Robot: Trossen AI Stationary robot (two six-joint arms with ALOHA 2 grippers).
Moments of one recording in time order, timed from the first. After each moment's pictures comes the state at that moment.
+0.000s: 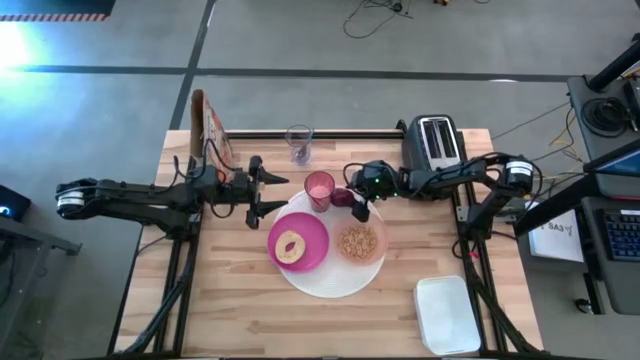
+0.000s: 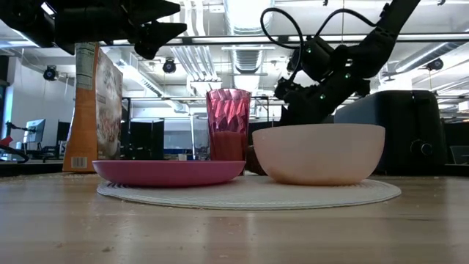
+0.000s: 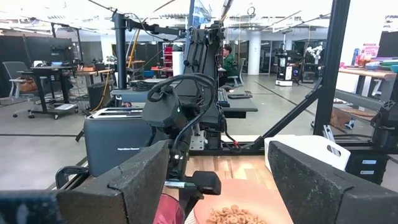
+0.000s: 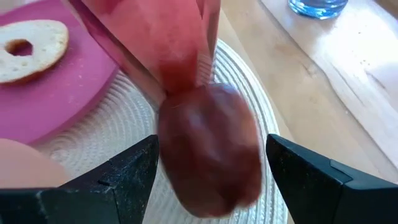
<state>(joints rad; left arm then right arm) 0.17 0.95 0.40 0.66 0.16 -0.01 -0.31 1.64 0.71 0.29 -0.14 0.04</state>
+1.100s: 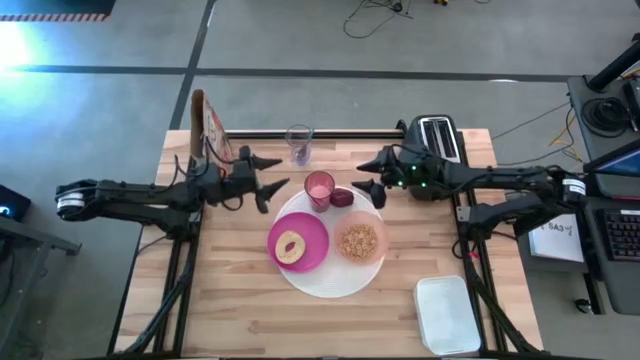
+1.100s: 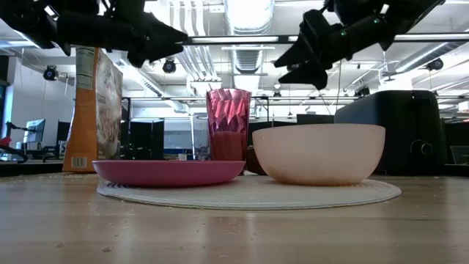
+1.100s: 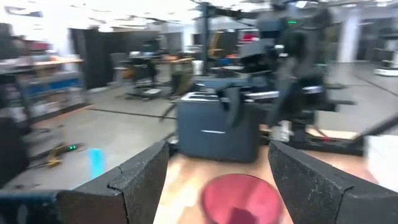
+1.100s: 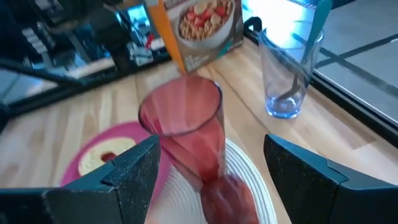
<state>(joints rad) 0.20 0.95 0.40 0.62 -0.15 0.05 -0.31 1.20 0.71 0.15 -0.13 0.20</state>
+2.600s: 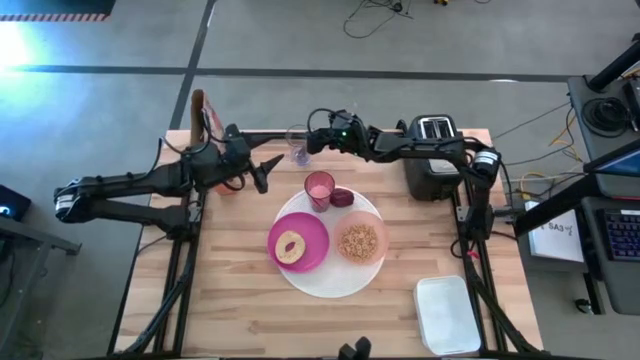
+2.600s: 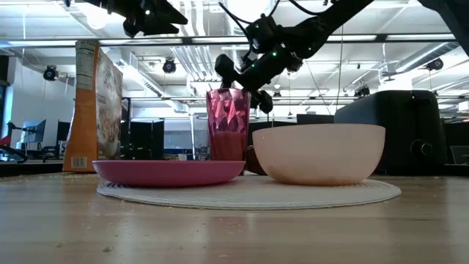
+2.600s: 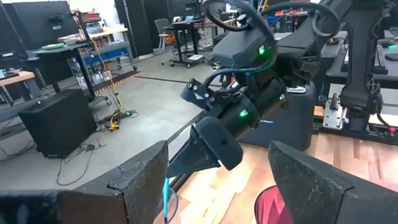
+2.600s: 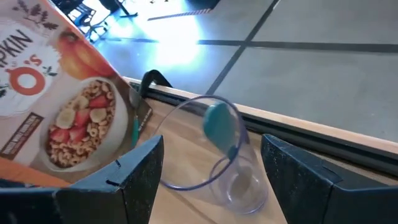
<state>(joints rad) 0.21 0.91 0.78 0.04 -0.36 0.07 -0.43 1.90 1.39 0.12 0.19 0.63</state>
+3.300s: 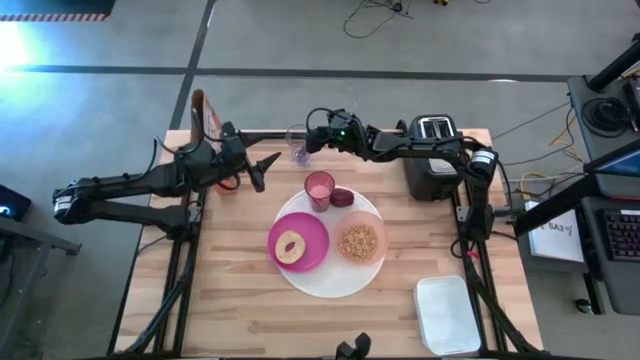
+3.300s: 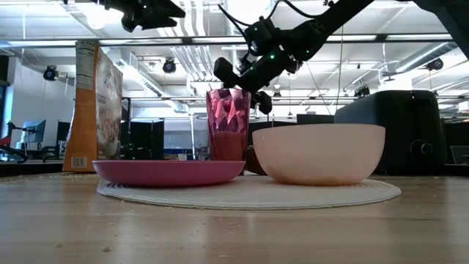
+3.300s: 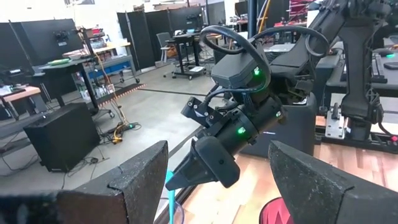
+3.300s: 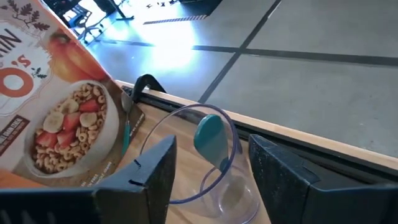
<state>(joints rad) 0.21 0.88 0.78 0.06 -0.36 0.12 -0.43 1.92 1.40 0.14 0.21 0.59</state>
